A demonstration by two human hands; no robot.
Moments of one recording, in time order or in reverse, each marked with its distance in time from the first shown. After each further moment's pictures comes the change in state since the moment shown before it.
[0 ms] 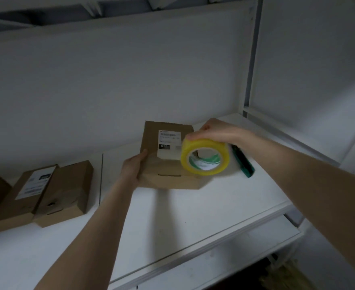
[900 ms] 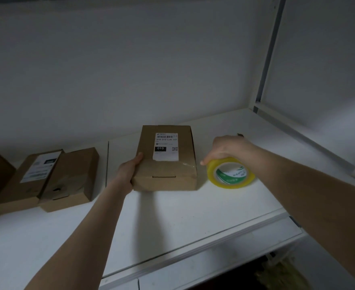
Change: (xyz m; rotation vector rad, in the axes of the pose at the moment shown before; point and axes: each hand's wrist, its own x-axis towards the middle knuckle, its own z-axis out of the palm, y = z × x) left_hand 0.019 -0.035 -0.045 -0.051 -0.032 -0.168; right_hand 0.024 0.011 0.051 -0.639 -0.142 0.342
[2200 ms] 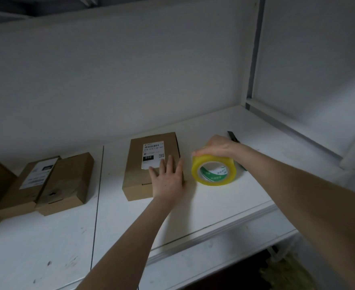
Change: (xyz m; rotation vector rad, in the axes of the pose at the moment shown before) left_hand -0.046 -0.057 0.119 1.694 0.137 0.715; right_hand 0.005 0.048 0.022 0.495 0.075 -0.161
